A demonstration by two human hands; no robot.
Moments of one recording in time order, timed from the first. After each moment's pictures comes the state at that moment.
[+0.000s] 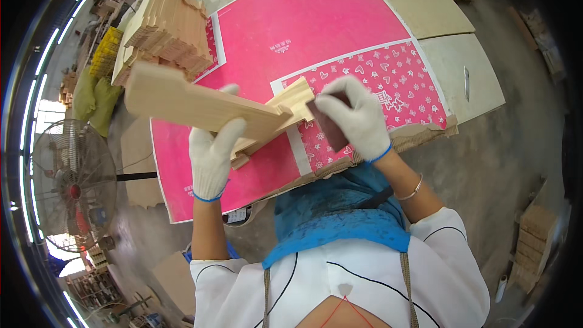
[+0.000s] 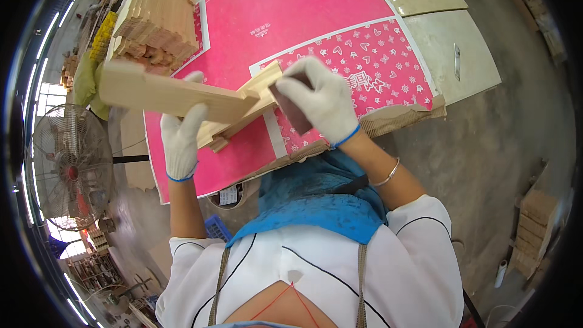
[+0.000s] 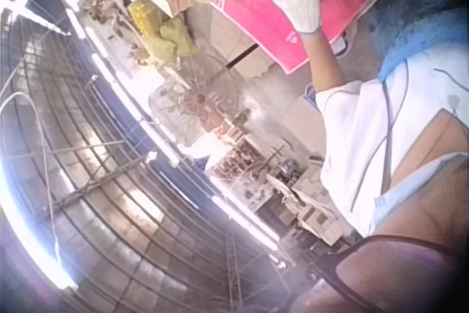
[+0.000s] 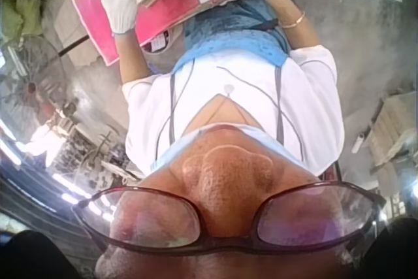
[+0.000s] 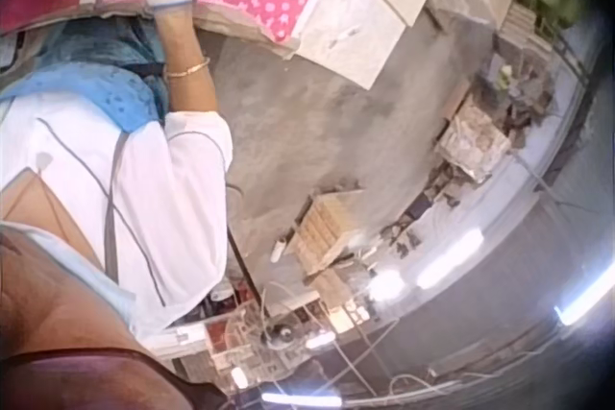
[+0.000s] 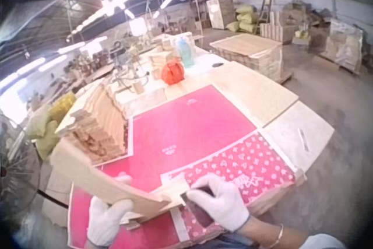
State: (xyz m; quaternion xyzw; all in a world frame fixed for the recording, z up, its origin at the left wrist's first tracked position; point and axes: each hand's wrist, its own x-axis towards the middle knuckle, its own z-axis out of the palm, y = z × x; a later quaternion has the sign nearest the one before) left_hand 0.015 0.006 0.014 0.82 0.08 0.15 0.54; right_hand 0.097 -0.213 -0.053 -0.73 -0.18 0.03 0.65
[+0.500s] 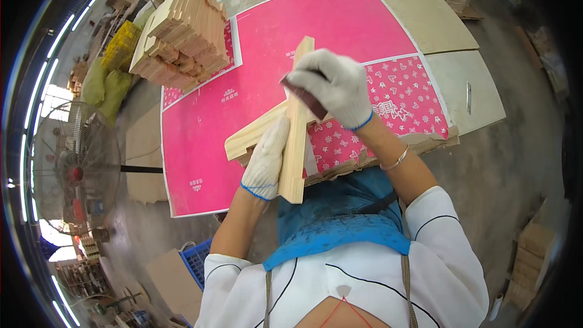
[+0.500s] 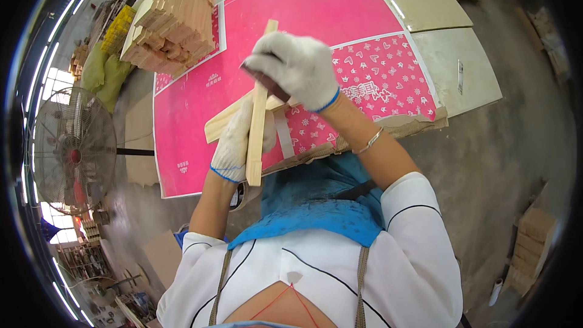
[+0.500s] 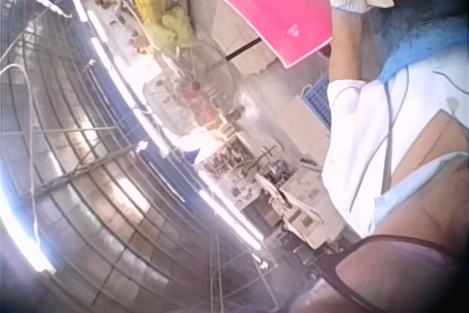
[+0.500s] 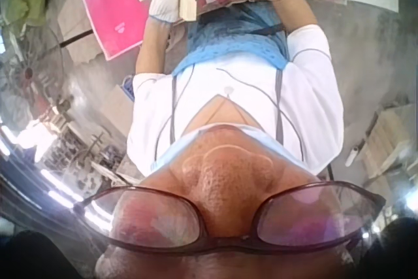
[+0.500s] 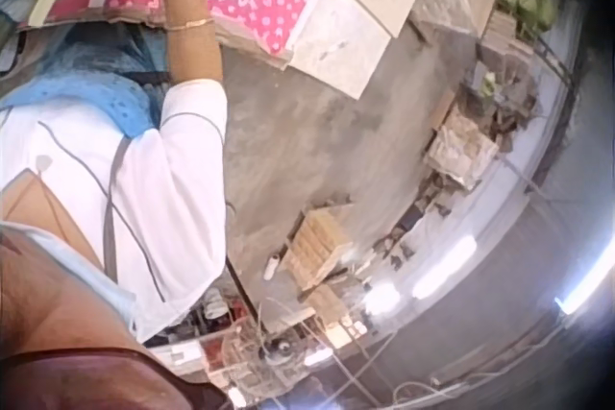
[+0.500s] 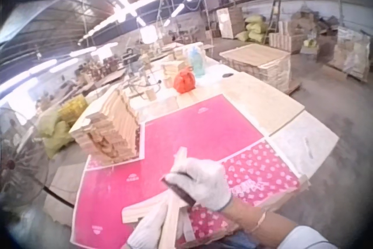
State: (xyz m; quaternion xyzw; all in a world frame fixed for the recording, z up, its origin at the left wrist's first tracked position) left_hand 0.009 -0.006 -0.076 0.85 0.08 0.03 0.51; right_hand 0.144 -0.170 -0.024 -0.68 -0.42 -0.25 0.55
